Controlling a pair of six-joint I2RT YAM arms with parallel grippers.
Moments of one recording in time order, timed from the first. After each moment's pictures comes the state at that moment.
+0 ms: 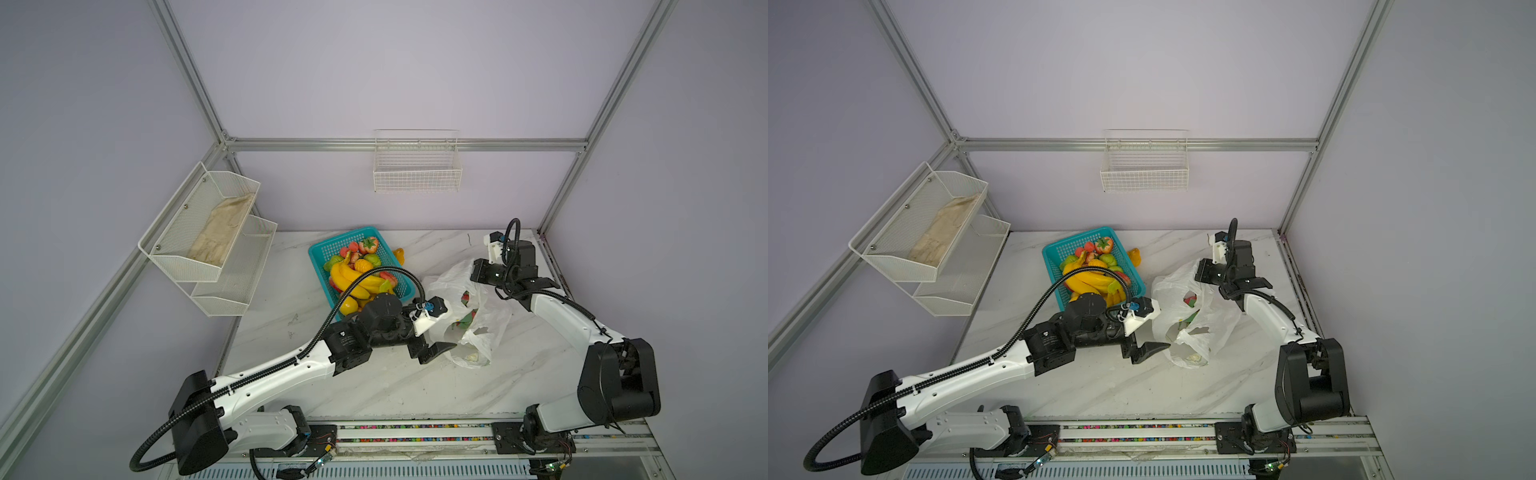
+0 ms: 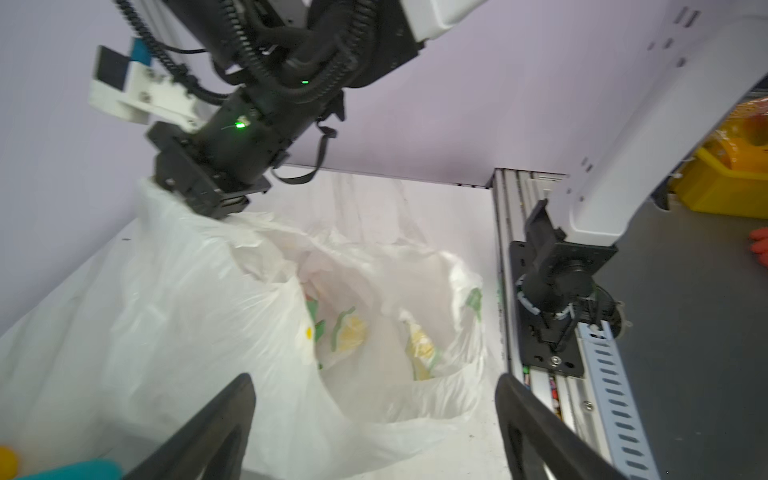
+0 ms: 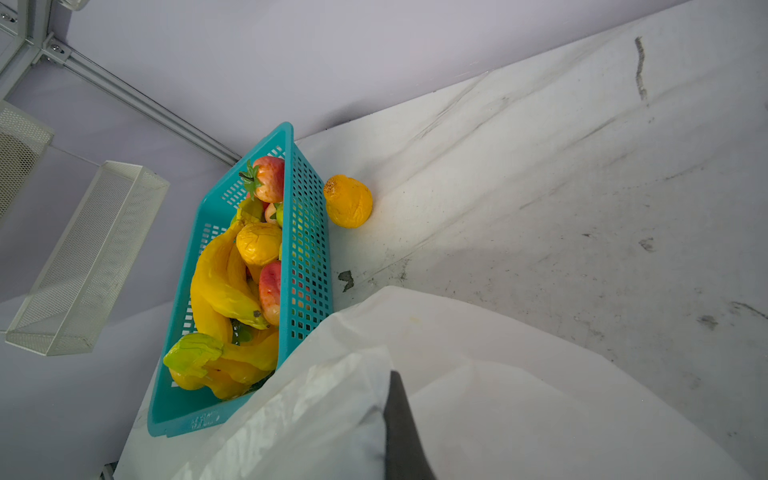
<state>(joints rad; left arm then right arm) -0.93 1.20 0.97 -0.09 0.25 0.13 0.16 1.47 1.03 -0.12 -0.47 0.42</state>
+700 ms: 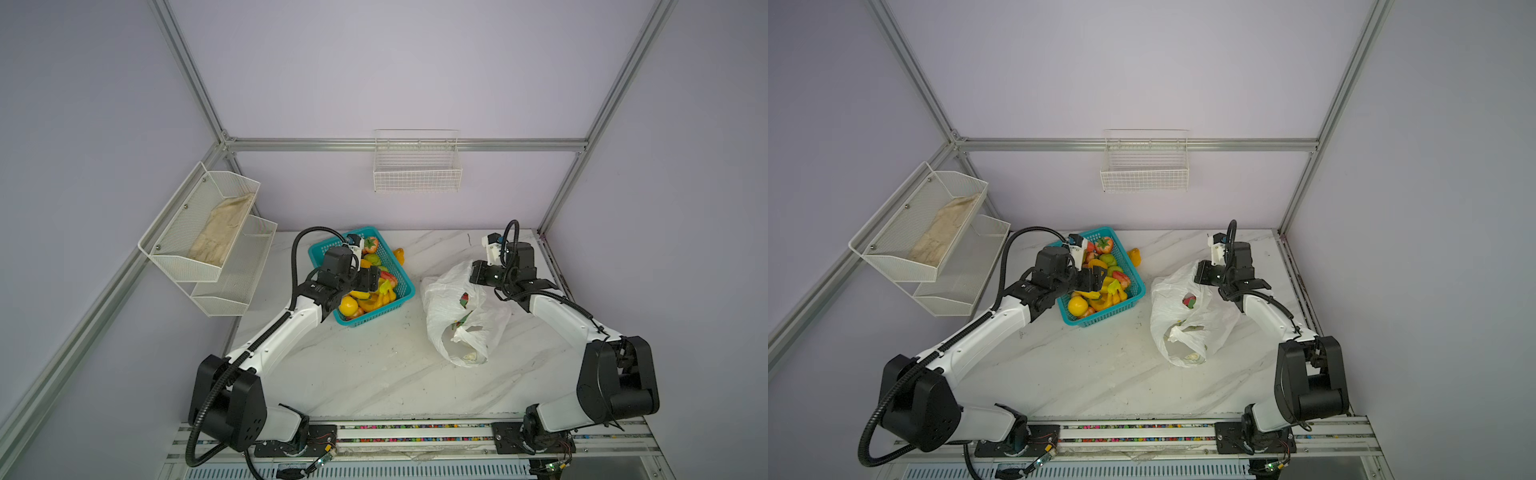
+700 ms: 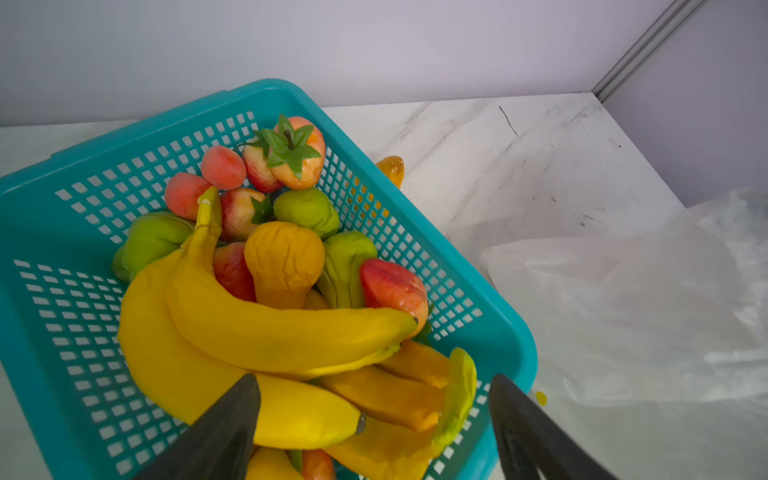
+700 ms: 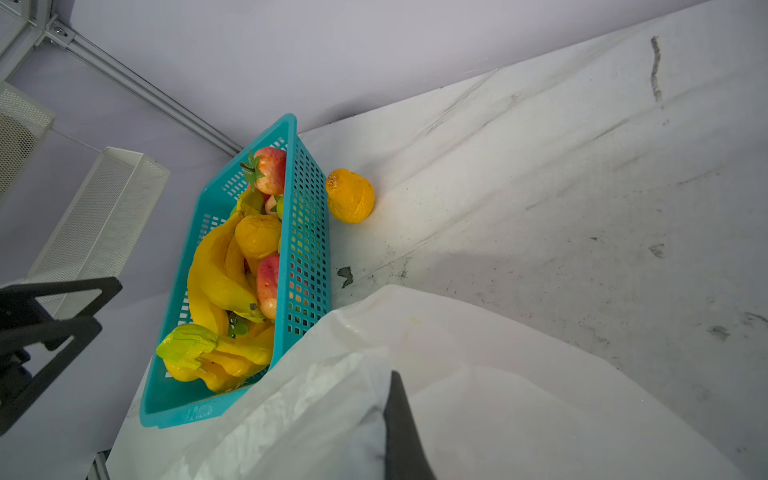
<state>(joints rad) -0.36 1.44 1.14 -0.27 0.02 -0.23 0.16 1.48 1.01 -0.09 -0.49 0.39</state>
